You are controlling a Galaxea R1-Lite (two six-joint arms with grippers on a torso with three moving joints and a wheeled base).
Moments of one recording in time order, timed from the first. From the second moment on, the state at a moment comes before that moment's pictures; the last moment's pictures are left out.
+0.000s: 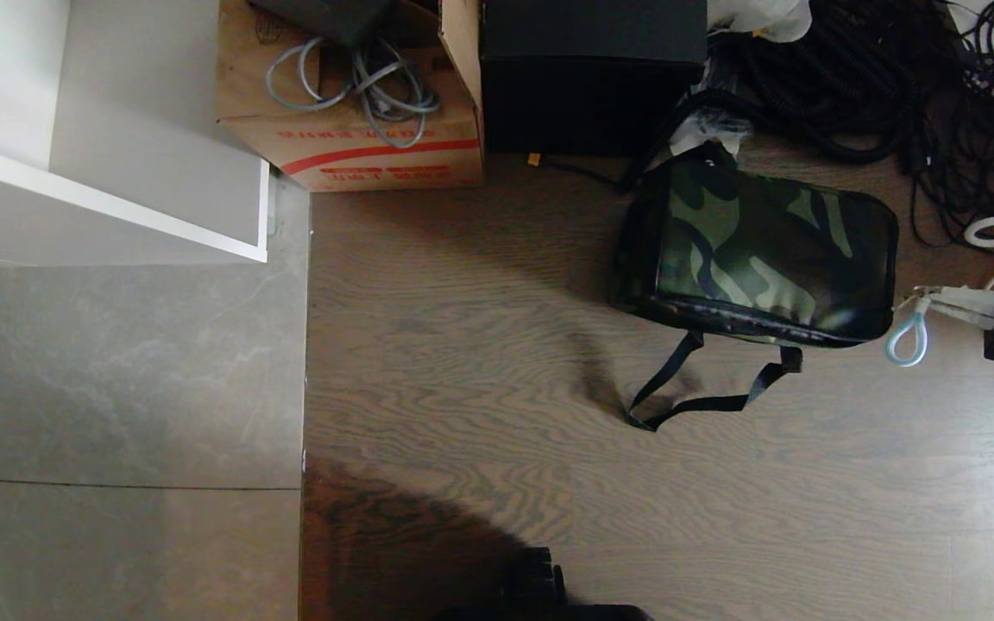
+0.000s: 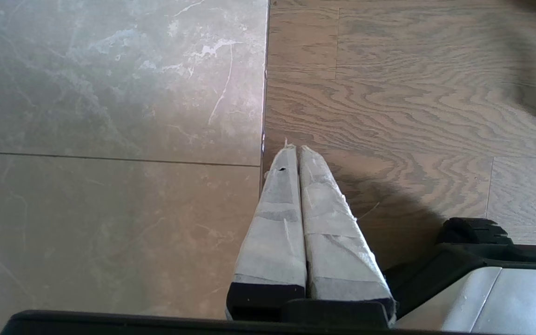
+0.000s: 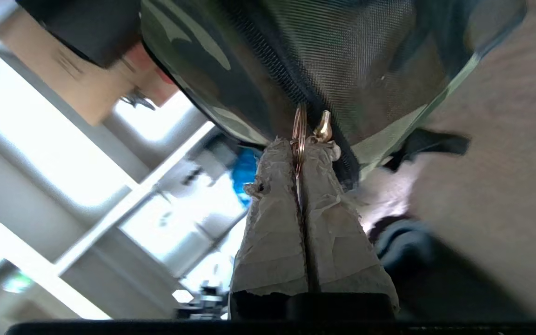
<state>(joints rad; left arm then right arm) 0.00 0.00 0.00 0.00 0.00 0.00 -0.68 2.27 -1.54 -0.40 1.51 0.88</state>
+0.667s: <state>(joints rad) 0.00 0.00 0.00 0.00 0.00 0.00 -0.67 2.30 -1.62 -0.40 1.49 1.08</state>
